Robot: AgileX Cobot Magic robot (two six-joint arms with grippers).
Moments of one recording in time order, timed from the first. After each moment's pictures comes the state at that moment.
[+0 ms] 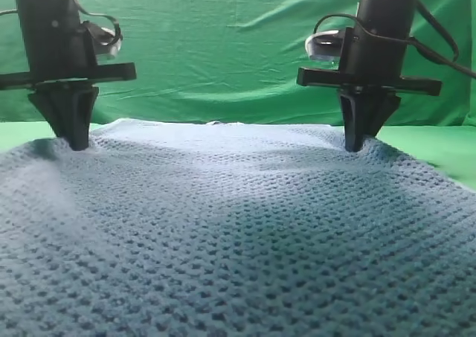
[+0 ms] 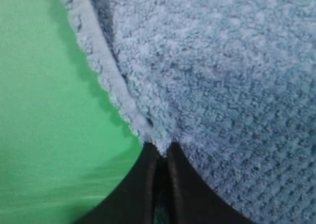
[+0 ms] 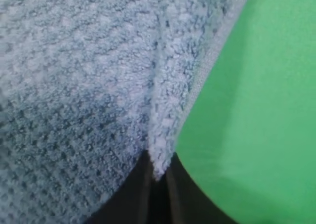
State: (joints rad) left arm -0.24 2.06 -1.67 -0.10 0.96 -0.02; right arm 0.32 2.13 -1.77 0.08 1.02 -0.01
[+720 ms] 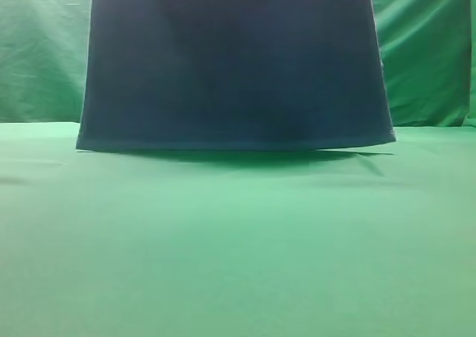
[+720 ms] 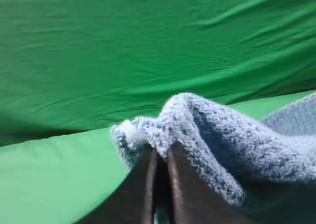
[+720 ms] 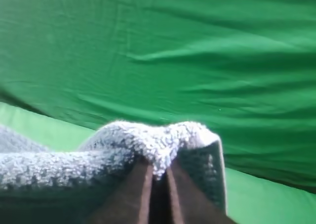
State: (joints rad) left arm -0.24 1.92 -2.10 -0.08 0.80 -0.01; right arm 0.32 2.07 -2.42 -0.04 1.02 -0.05
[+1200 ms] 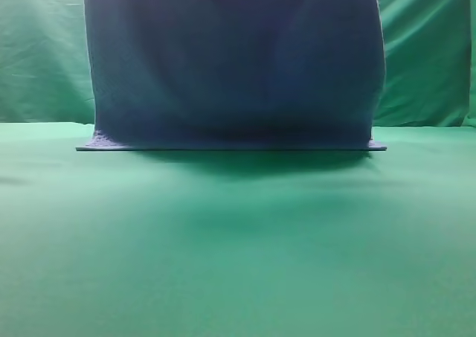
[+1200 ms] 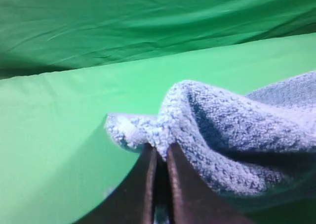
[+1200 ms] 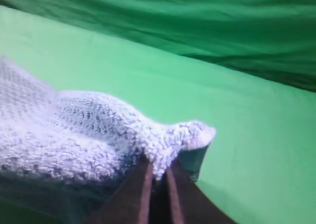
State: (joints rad) left arm -0.24 1.77 -1.83 -0.10 0.77 -0.01; right arm 0.32 1.98 -2.23 -0.05 1.13 -0.06
